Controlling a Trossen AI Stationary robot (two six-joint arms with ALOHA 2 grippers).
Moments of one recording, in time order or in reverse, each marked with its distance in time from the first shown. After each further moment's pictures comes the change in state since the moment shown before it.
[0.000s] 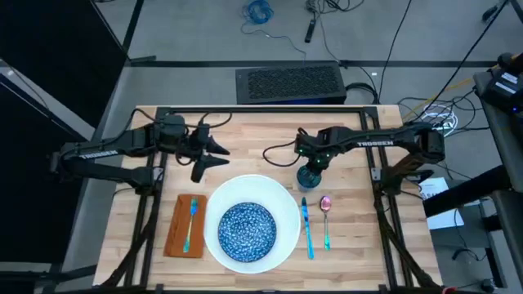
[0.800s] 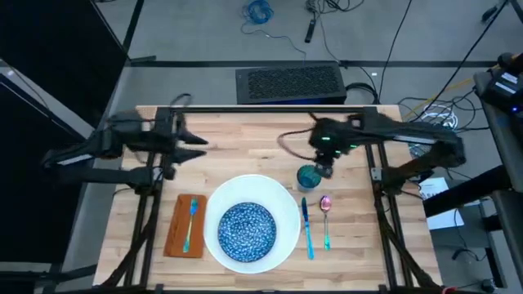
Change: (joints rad) left arm -0.026 -0.276 0.022 0.021 -0.040 0.057; right arm 0.139 -0.311 0.294 -0.165 0.100 -0.290
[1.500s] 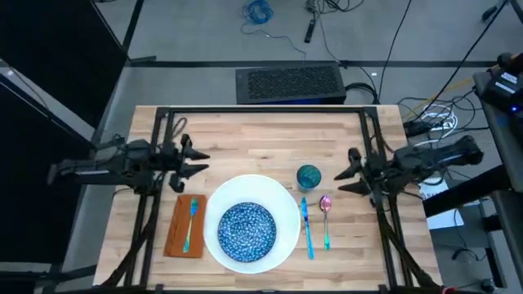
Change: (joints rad) left arm -0.064 -0.221 -0.651 0.595 -0.102 -0.112; right arm 0.366 -0.869 -1.012 1.093 0.018 0.067
